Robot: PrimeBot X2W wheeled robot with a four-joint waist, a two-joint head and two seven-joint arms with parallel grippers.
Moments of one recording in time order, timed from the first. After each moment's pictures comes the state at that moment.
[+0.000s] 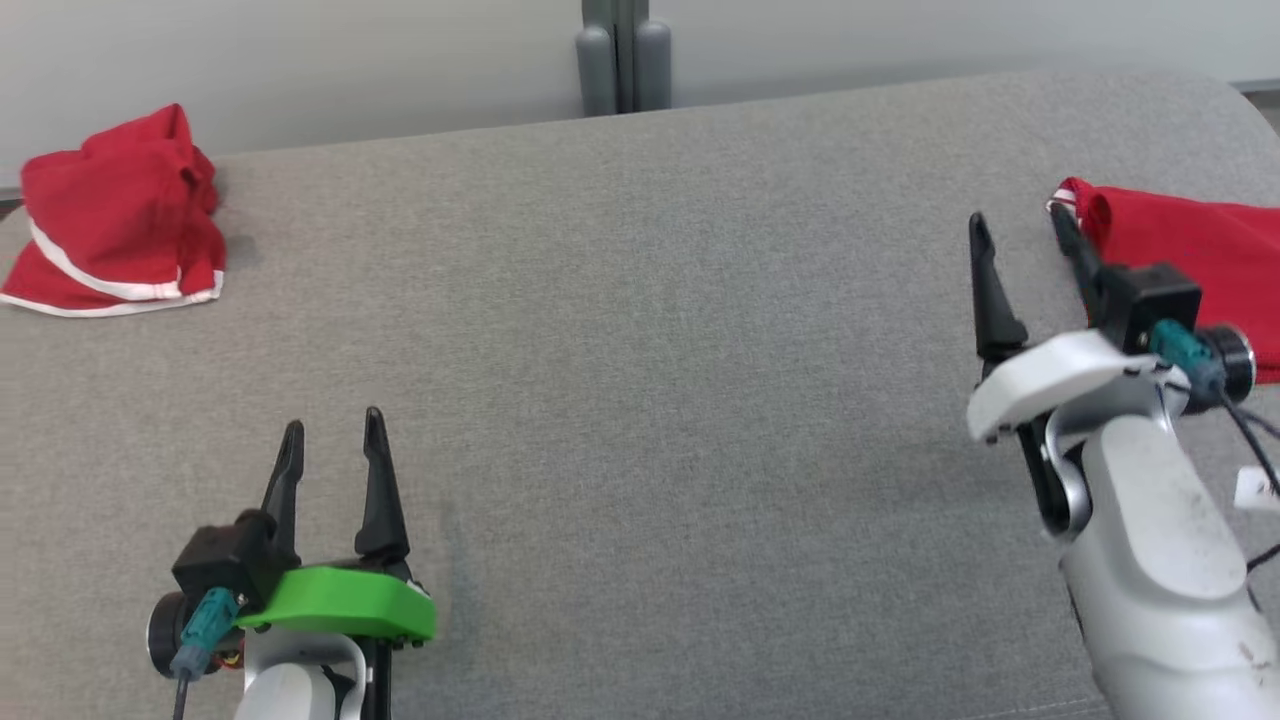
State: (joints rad) left arm -0.14 0.06 -0.11 0.24 -0.35 0.02 -0.26; right arm -0.54 -0.13 0.01 0.57 0.09 0.13 -0.26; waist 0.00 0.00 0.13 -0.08
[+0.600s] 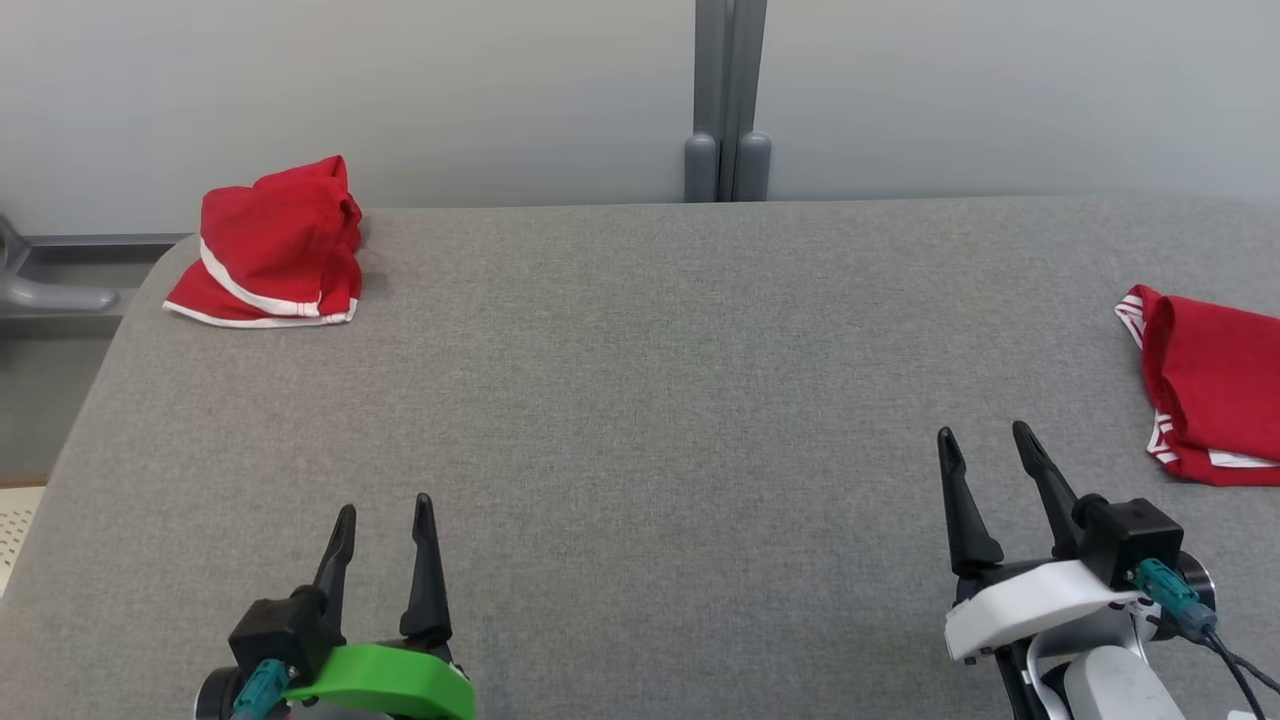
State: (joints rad) left arm 0.00 0.05 -0.17 0.23 -0.35 0.03 -0.26; right arm -0.08 -0.05 0.03 0.25 0.16 0.13 -0.26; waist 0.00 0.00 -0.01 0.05
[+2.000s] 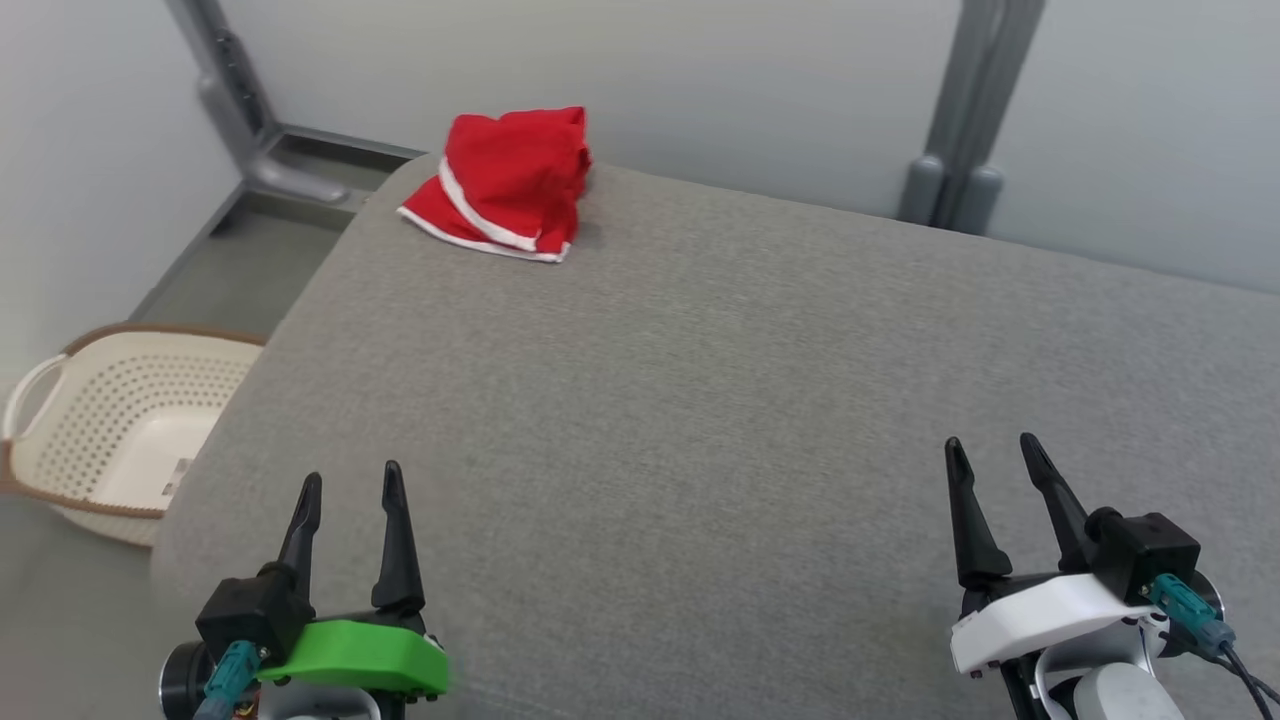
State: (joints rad) left arm -0.03 0.05 -0.13 0.19 -0.31 0.03 -0.26; right arm -0.02 -0.05 0.03 0.17 0.20 0.13 -0.24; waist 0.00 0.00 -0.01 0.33
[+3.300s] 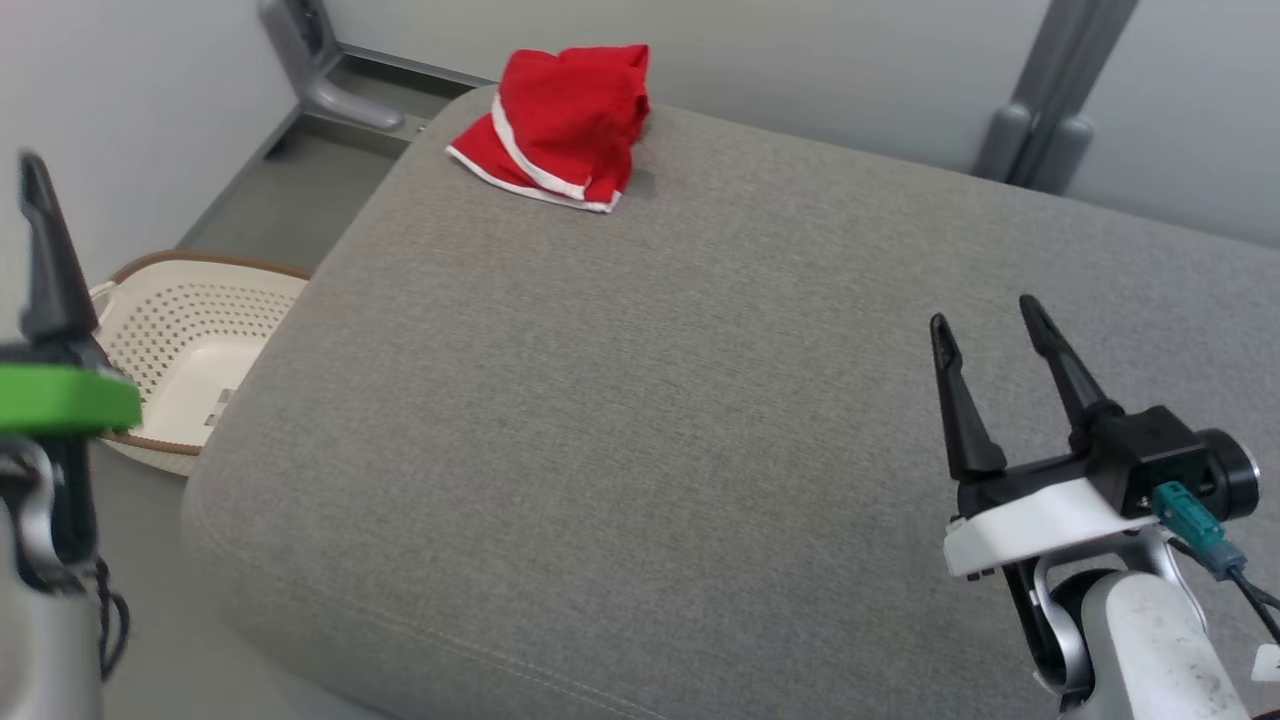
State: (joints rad) left arm -0.37 0.29 0.11 0.08 -0.32 -0.04 -0.14; right arm -0.12 -0.05 0.05 -0.05 0.02 0.13 -0.11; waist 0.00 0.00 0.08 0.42
